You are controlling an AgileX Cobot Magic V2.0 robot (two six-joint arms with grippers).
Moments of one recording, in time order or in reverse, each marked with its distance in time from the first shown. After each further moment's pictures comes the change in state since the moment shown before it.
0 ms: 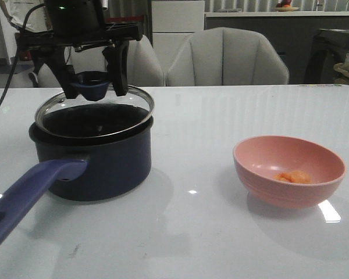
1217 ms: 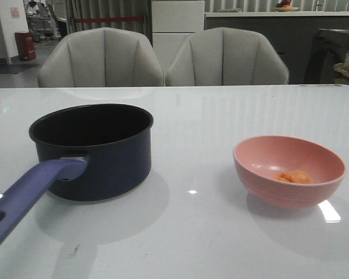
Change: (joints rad) left arm 0.523 -0.283 0.427 -0.074 -0.072 0.375; right arm 0.000 0.000 0.000 0.000 0.000 0.000
